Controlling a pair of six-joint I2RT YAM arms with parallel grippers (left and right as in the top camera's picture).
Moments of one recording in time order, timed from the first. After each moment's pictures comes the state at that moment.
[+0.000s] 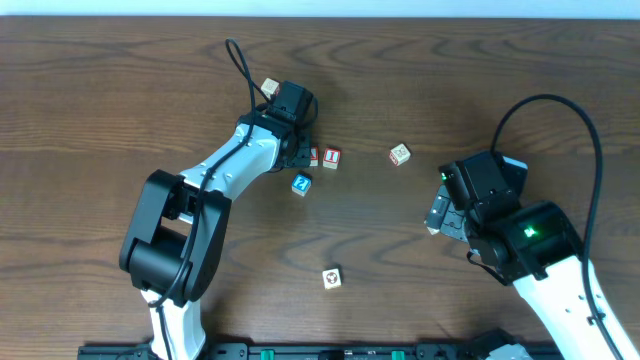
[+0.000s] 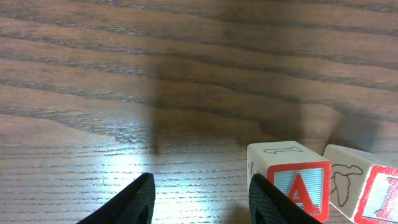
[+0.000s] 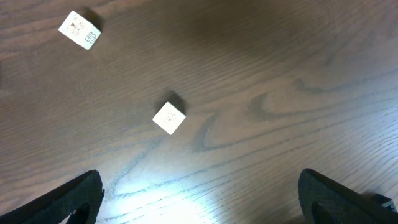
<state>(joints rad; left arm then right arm) -0.43 2.00 1.34 -0.58 -0.03 -0.42 0.42 1.12 1.10 -1.25 0.37 0.76</state>
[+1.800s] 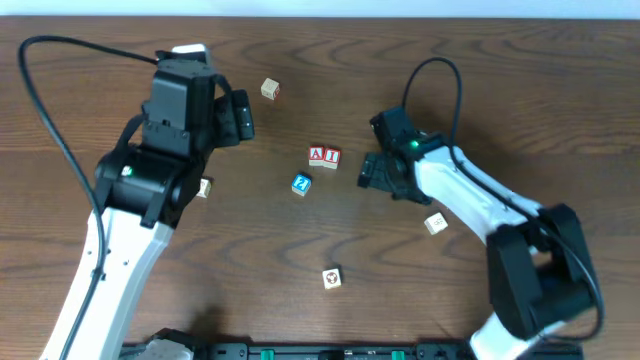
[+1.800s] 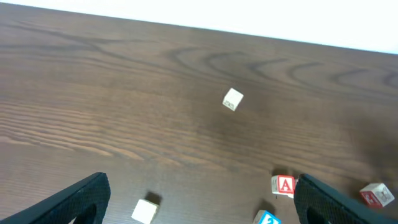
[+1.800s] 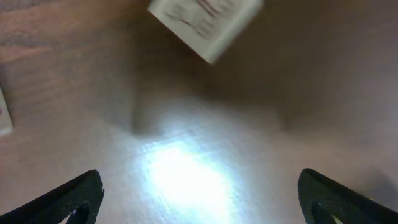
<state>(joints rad) -0.30 1.29 1.39 -0.83 -0.25 -0.31 0.42 1.84 1.18 -0.70 0.08 0.71</state>
